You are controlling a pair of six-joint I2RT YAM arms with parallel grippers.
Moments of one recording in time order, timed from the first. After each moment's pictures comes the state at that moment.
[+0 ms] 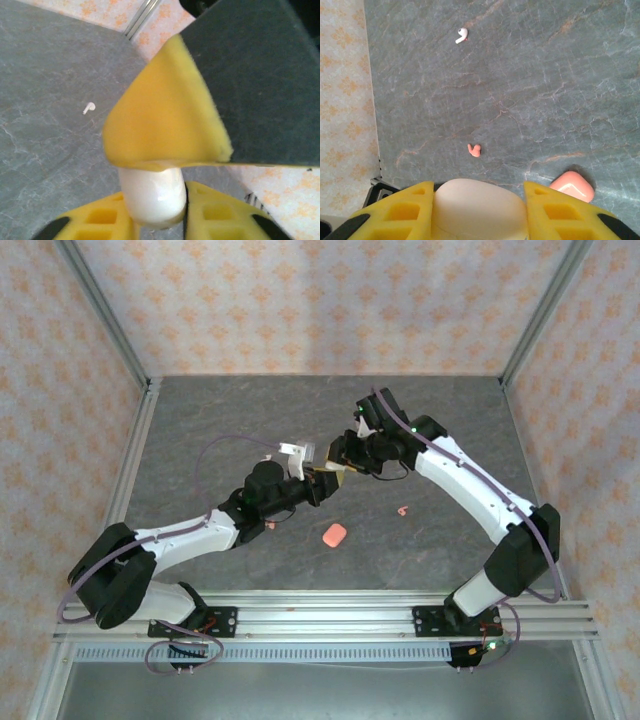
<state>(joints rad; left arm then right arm) -0.69 1.36 0.67 0.52 0.23 -0.67 0.60 1.54 1.48 -0.85 -0.32 0.80</state>
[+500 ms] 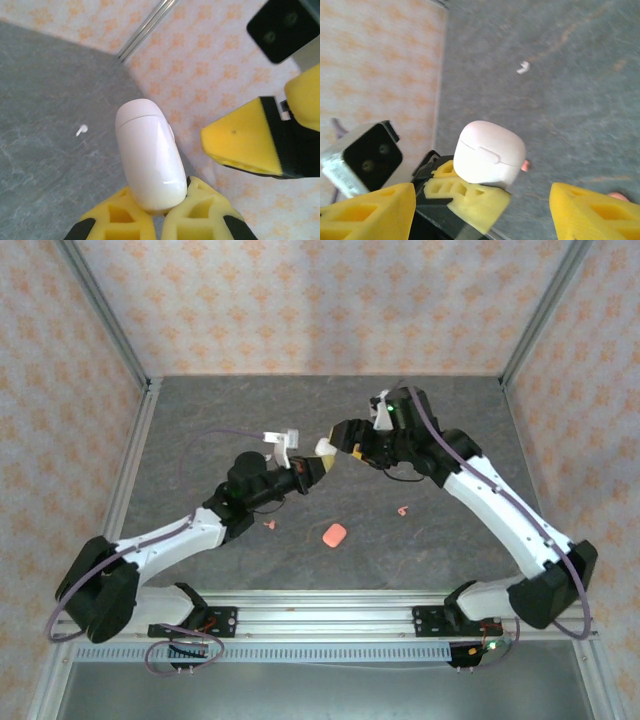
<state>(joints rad) -0.60 1.25 0.69 0.48 0.32 -0.75 0.57 1.31 1.36 -0.64 -0.40 0.86</state>
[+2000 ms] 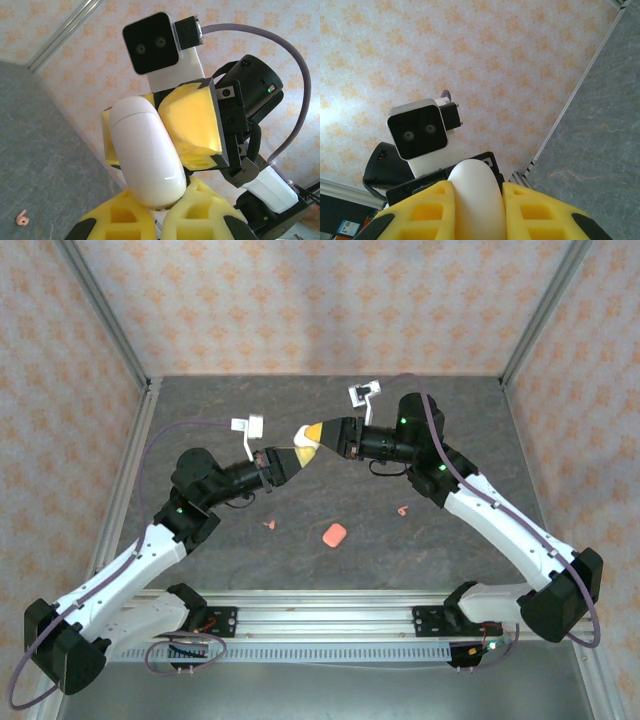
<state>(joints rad) -0.54 0.96 0.80 0.30 0.57 -0.93 0.64 1.26 1.21 -0.03 -0.71 0.96</state>
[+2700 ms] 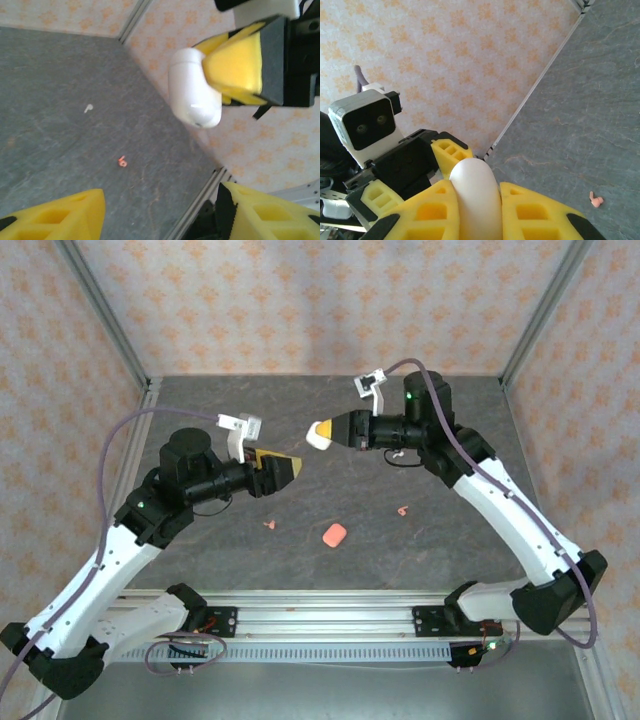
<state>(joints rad) -0.54 0.93 1.14 -0.52 0.40 -0.51 0.57 1.32 1.45 -0.47 -0.75 0.63</state>
